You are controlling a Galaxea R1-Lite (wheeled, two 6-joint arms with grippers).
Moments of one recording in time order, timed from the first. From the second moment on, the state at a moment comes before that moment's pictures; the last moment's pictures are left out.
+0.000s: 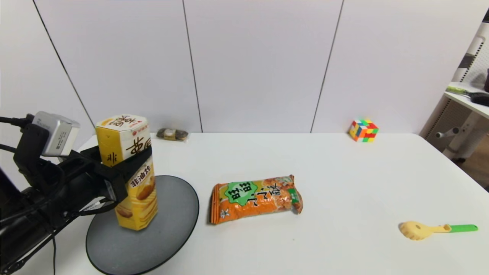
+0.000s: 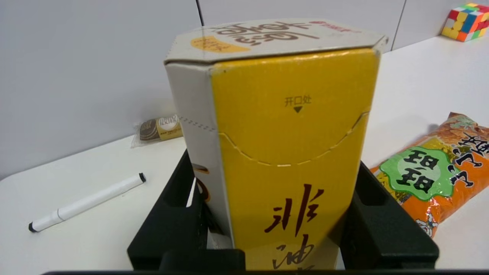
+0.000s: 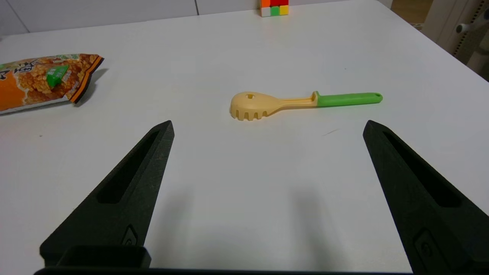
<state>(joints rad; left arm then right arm) -0.33 1.31 -0.31 -1.06 -0.05 0.13 0.00 0.00 0.00 0.00 -0.05 0.08</state>
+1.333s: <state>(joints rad) -0.33 1.45 -0.18 -1.32 -0.01 0.08 0.00 0.00 0.00 0.00 -0.05 0.08</state>
